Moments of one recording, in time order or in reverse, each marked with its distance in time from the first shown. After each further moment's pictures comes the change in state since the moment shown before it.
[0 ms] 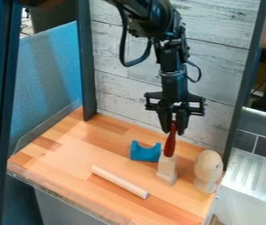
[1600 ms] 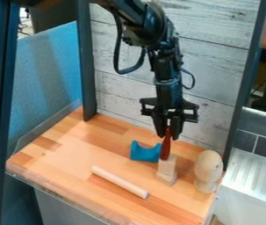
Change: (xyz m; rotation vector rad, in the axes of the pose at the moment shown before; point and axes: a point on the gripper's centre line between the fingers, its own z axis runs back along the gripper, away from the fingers) arm -0.001 0.011 -0.013 0.016 -0.042 -0.019
